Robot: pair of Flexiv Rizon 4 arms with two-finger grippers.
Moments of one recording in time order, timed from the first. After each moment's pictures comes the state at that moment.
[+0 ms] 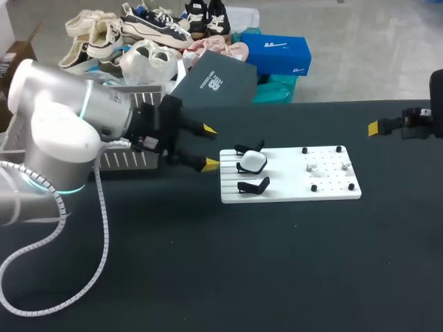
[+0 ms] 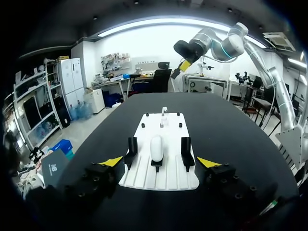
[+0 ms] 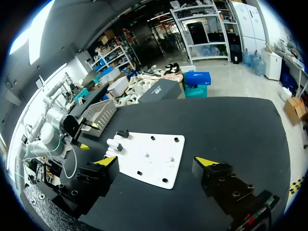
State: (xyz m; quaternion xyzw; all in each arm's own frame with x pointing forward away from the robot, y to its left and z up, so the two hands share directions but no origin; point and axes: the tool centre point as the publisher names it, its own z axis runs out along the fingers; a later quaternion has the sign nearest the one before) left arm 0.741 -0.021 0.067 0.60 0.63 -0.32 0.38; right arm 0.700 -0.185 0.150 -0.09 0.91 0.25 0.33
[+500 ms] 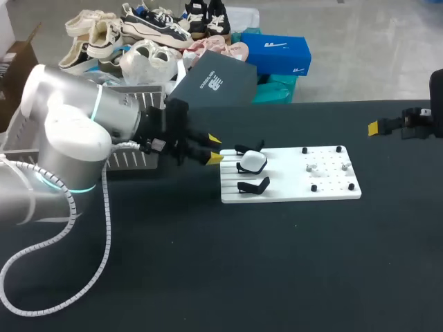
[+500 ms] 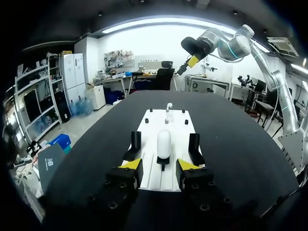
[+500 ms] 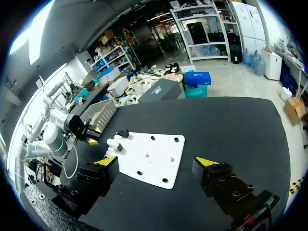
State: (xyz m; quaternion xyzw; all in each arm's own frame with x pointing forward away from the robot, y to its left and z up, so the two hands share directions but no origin) left arm 0.754 -0.030 0.049 0.58 0.64 -0.33 0.37; right arm 0.700 -0.185 0.150 -0.09 0.91 0.25 0.33
